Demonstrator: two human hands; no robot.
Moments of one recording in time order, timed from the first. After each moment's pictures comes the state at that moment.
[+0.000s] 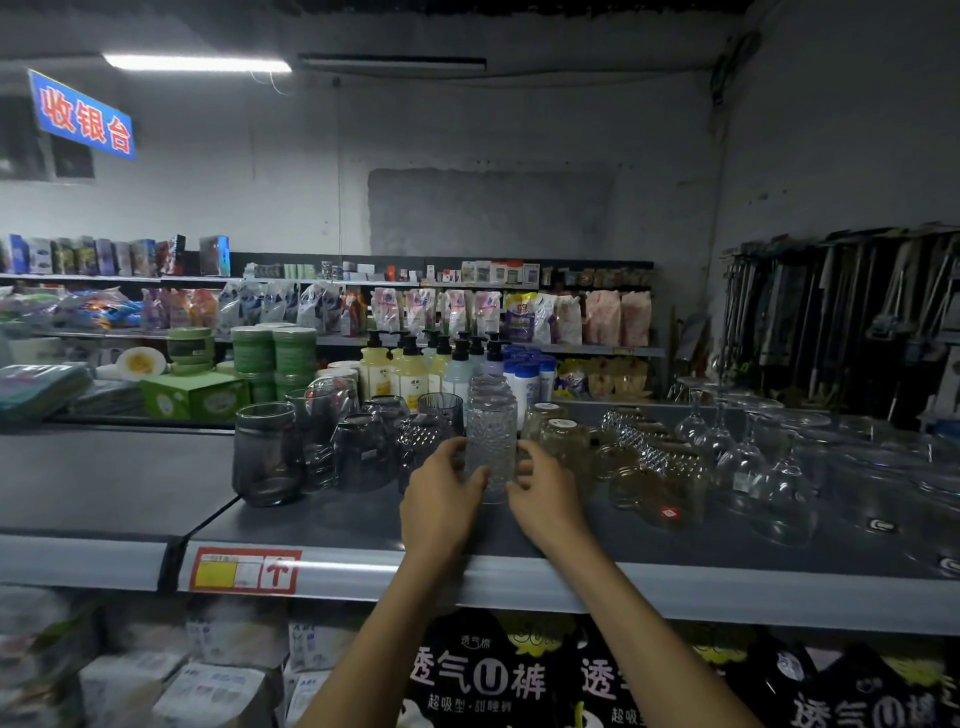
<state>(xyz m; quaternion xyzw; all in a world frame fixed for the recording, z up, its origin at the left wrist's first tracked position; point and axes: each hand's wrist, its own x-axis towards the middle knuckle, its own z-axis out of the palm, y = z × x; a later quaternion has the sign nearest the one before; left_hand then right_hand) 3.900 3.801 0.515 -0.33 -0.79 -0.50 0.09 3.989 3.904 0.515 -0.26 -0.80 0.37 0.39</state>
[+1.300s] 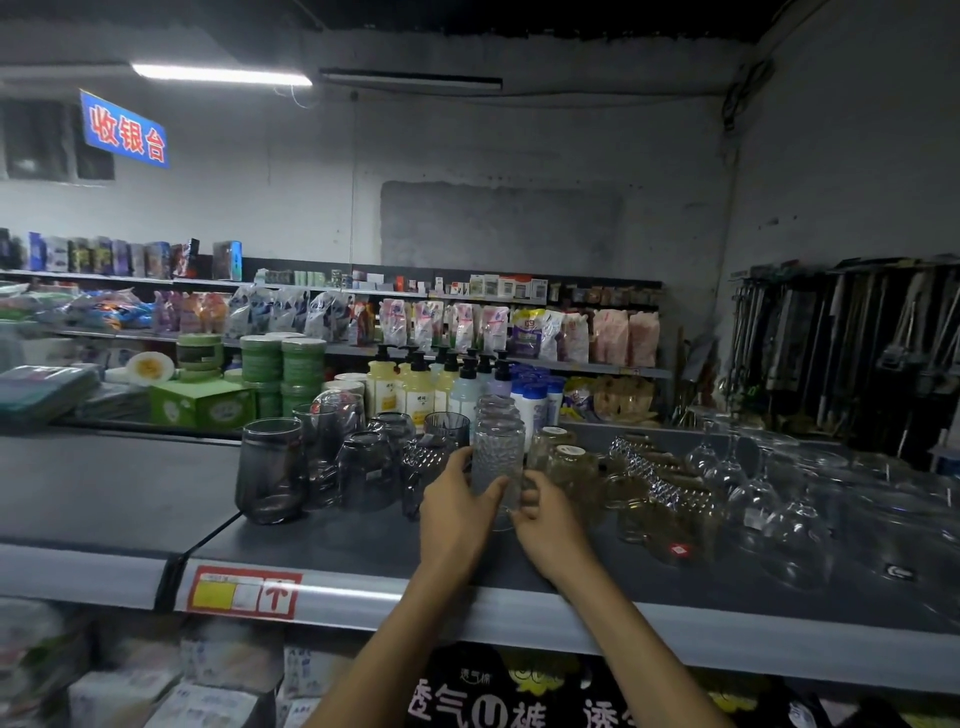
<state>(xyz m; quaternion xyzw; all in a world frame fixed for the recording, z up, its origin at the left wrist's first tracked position) 3.904 3.811 0.526 -0.34 -0.74 -0.58 0.06 3.967 3.932 0.497 -0.27 -0.80 0.42 0.34</state>
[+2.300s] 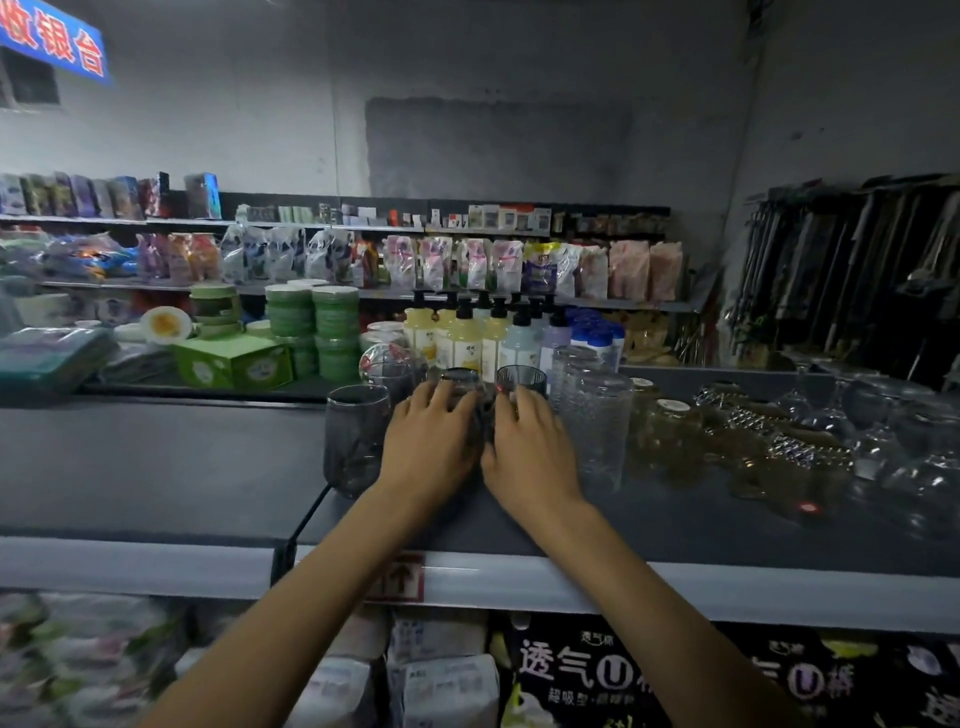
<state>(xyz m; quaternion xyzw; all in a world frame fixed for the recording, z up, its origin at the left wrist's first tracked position) 3.768 3.723 0.556 -0.48 -0.82 -0.15 0.27 3.876 3.804 0.552 -0.28 -0.91 -0.05 0.30</state>
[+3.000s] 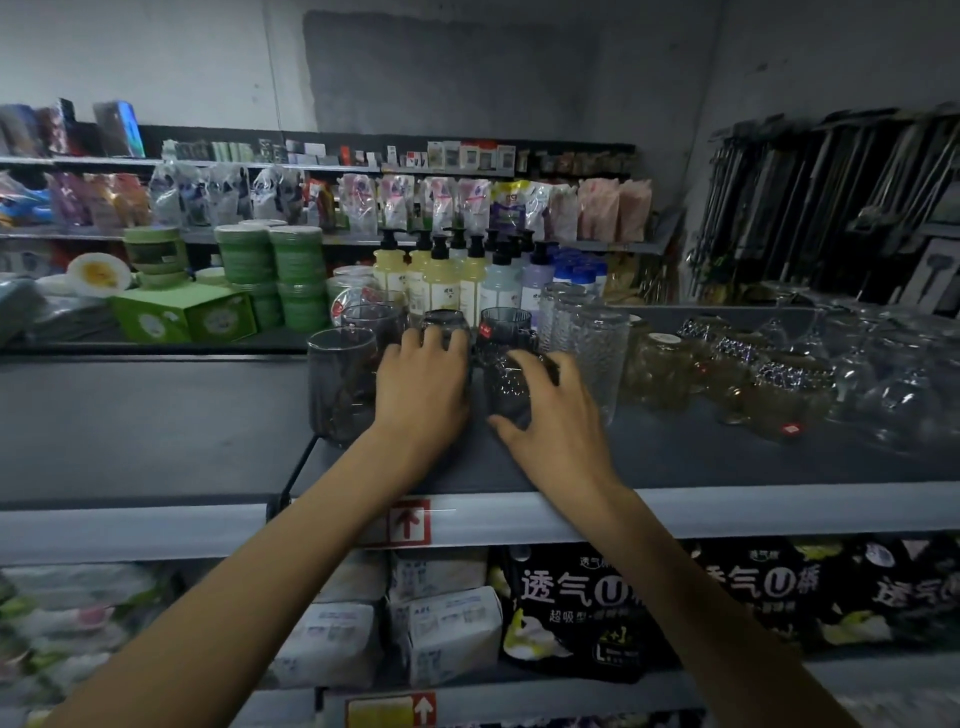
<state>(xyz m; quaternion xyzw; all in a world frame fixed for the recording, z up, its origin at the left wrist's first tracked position) 3.771 3.718 0.561 -0.48 -0.83 -0.10 0.26 3.910 3.793 0.529 -0.32 -0.87 0.10 0.36</state>
